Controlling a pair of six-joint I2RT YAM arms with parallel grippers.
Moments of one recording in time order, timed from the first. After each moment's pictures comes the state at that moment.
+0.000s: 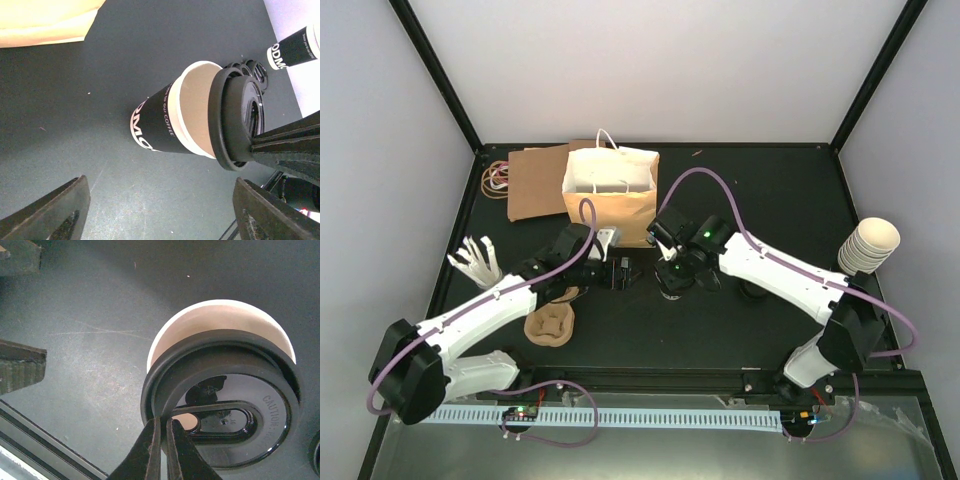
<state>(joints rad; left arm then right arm) -0.65 1.14 0.71 -0.29 0.33 -0.59 0.91 1.54 1.33 -1.03 0.00 0.31</state>
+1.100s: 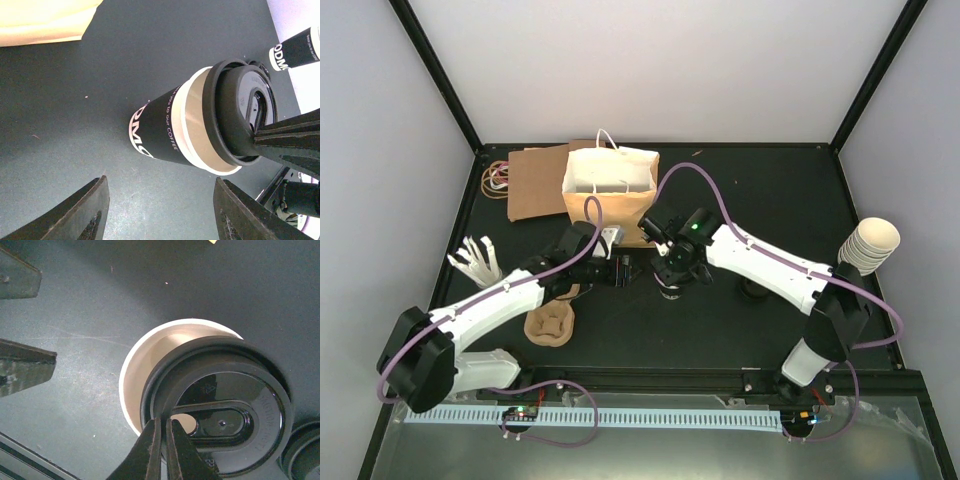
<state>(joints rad) -0.64 1.21 0.71 -0.23 0.36 -0.59 0.91 1.63 1.43 -1.11 0.09 0.27</state>
